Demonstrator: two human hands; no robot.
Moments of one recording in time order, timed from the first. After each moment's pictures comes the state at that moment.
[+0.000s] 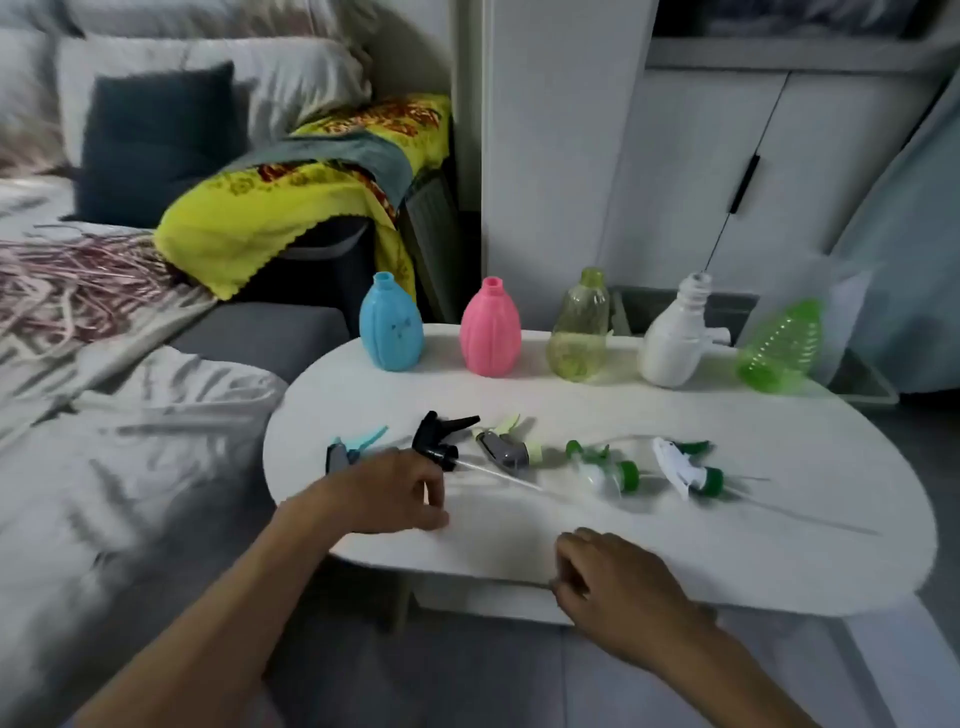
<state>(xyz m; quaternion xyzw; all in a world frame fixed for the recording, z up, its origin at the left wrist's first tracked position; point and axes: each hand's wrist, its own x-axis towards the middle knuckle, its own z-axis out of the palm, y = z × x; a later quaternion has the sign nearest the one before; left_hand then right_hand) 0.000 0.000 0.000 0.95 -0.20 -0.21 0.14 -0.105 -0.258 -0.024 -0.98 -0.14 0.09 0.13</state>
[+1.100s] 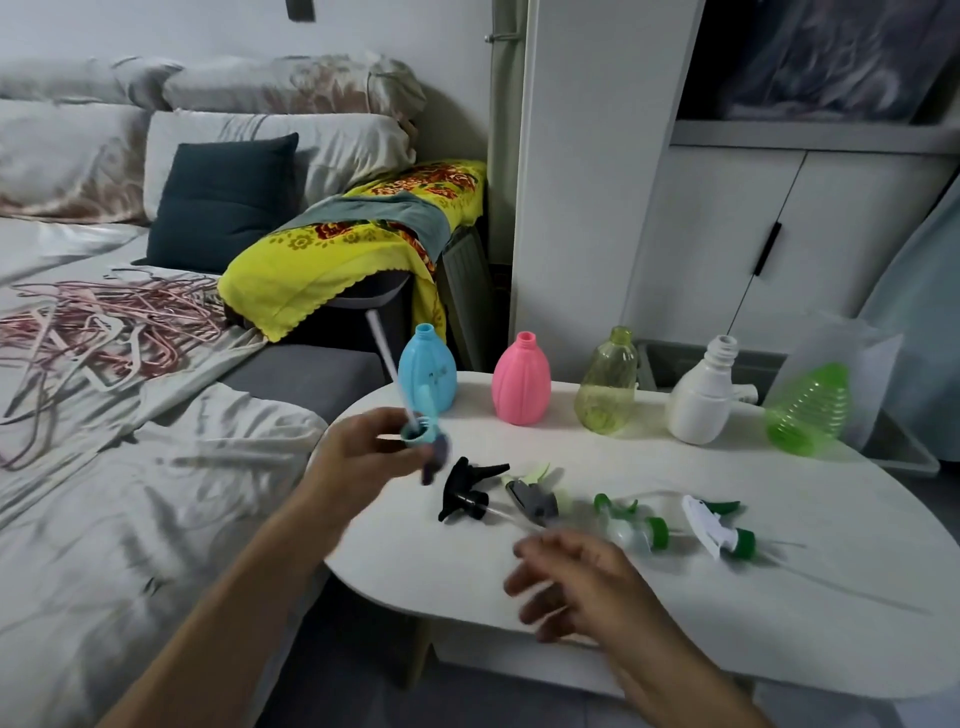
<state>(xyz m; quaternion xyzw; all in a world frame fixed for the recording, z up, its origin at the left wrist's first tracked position) -0.013 0.036 0.054 0.76 -0.04 0.00 0.65 -0.102 -0.205 0.033 -0.68 0.05 0.19 0.70</state>
